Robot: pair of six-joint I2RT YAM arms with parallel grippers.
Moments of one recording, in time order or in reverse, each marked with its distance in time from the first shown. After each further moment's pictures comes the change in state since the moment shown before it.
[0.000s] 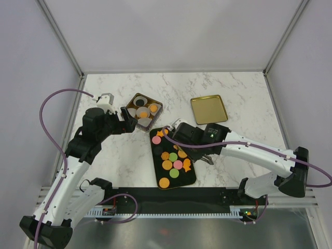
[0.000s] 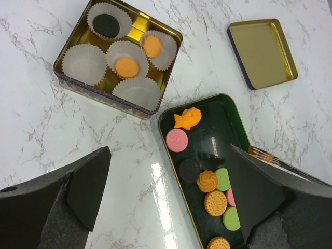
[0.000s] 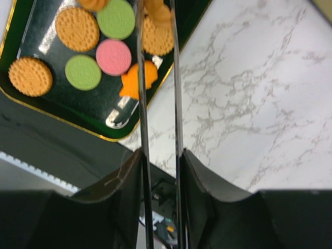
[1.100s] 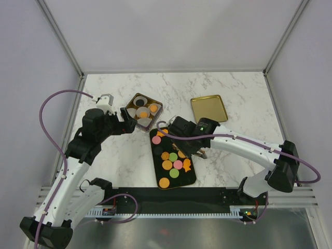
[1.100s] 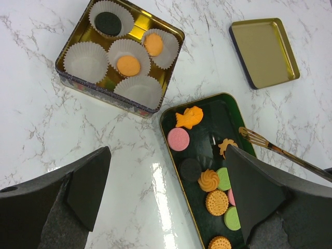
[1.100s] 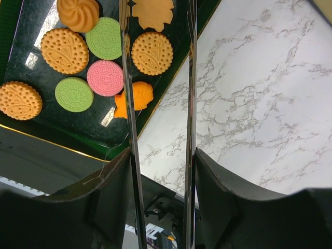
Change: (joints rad) left arm 0.005 -0.012 -0.012 0.000 0.000 0.000; right arm -0.084 0.112 0.022 0.080 -0.026 -0.053
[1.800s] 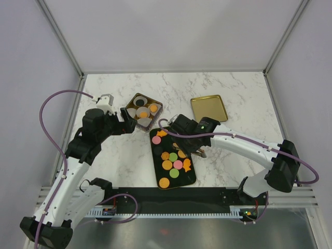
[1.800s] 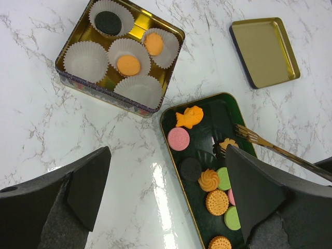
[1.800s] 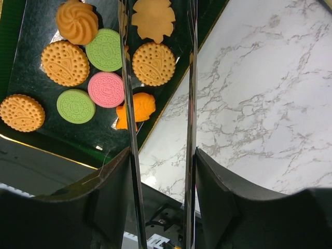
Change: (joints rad) left arm 0.000 0.000 -0.002 0.000 0.000 0.000; right arm -0.052 0.000 -0.058 0.085 -0.050 -0.011
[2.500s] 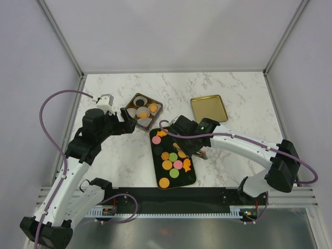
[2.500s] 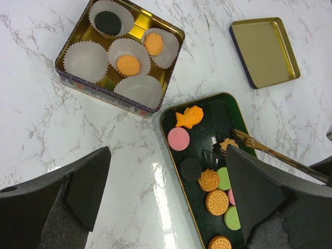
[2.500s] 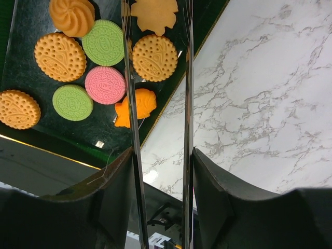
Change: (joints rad) left arm 0.000 0.000 0.000 0.000 0.000 0.000; right arm -0.009 -0.001 -0.039 0.016 -0.022 0.000
